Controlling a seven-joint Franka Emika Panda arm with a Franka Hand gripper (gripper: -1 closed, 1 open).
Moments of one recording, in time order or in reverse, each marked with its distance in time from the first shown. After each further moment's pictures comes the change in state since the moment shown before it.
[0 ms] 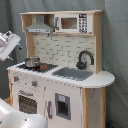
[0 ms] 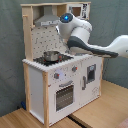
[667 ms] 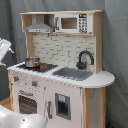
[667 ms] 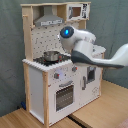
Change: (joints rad) arm 0.102 -0.079 0.008 -0.024 -0.122 -0.094 -0.001
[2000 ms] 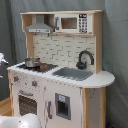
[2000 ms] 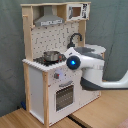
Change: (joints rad) arm 0.254 -0.143 0.002 -0.301 -0.191 0.023 -0.043
